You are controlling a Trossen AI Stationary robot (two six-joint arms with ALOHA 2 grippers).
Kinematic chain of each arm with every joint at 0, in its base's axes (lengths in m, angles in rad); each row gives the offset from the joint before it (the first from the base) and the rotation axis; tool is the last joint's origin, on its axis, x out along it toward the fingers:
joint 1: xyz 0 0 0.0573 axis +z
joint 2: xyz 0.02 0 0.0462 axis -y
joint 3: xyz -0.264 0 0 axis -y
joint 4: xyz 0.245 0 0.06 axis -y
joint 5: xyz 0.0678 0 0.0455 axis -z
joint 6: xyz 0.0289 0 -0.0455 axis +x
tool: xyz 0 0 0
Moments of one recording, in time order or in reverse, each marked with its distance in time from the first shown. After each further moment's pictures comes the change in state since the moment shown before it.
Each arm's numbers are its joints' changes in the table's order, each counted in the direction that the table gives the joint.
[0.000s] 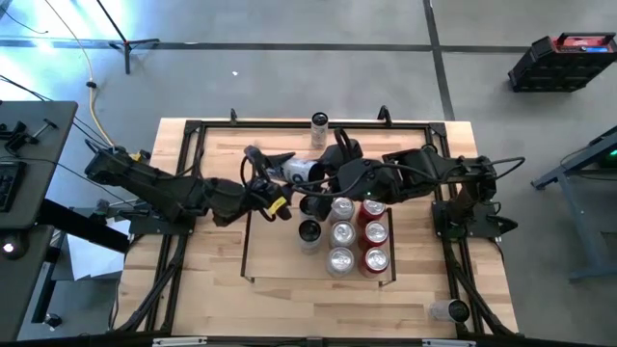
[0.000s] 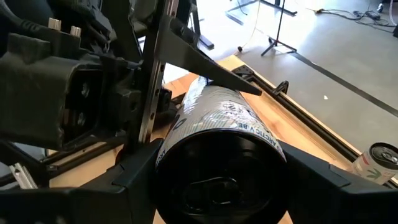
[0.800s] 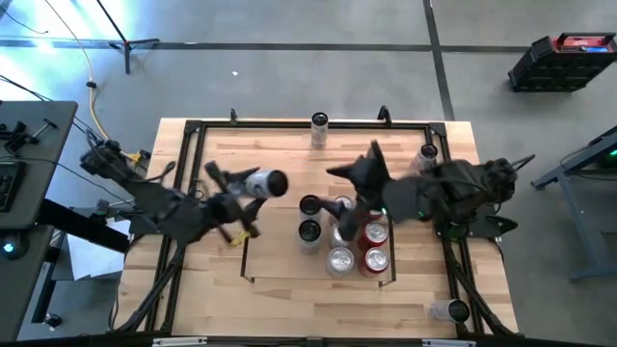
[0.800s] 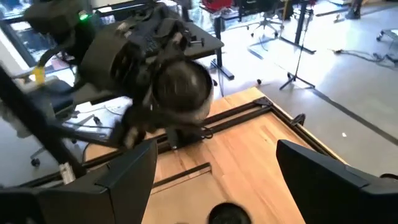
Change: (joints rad) left arm -0.264 0.129 0.000 -0.225 -0.288 -0.327; right arm 0.162 0.084 0.001 0.063 0.112 -0.078
